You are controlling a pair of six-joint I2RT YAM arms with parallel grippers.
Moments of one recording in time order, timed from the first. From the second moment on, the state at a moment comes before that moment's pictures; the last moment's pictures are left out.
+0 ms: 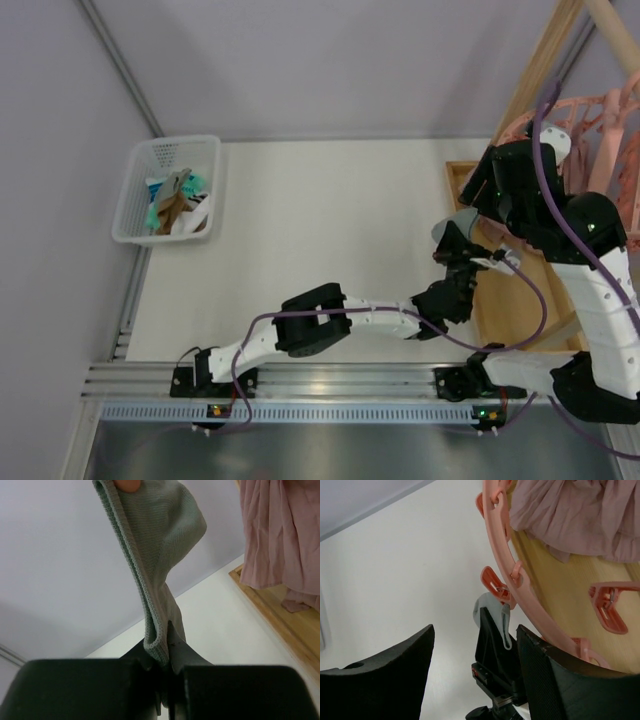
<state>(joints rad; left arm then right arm) -1.38 2.48 1.89 1.18 -1.08 1.16 0.53 1.16 1.81 -1.30 0.56 0.70</state>
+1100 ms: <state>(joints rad) -1.37 2.45 1.83 1.20 -1.05 1.17 0.61 1.14 1.49 -1.17 0.99 0.75</state>
